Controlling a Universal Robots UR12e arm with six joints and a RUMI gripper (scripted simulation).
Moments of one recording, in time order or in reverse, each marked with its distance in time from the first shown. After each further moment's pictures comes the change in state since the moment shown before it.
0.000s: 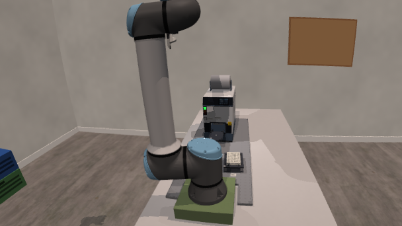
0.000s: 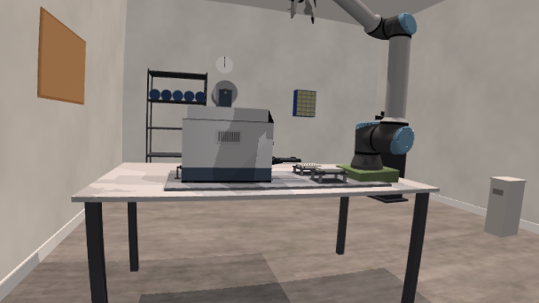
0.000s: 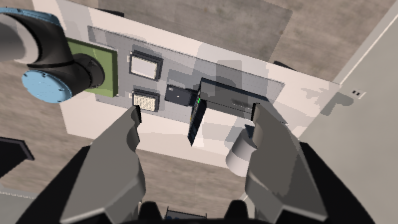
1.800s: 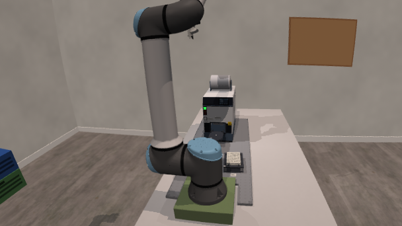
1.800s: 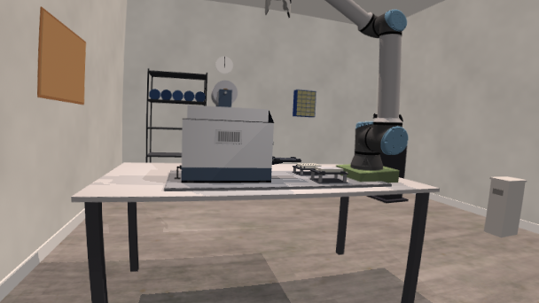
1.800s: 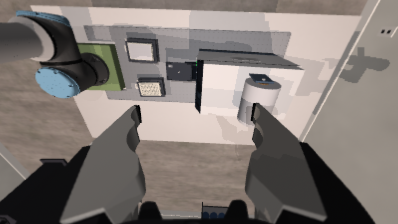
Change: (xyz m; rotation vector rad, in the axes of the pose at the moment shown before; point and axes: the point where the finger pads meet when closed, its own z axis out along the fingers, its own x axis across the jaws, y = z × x) arm 0.024 0.151 -0.056 0.004 -0.002 0.240
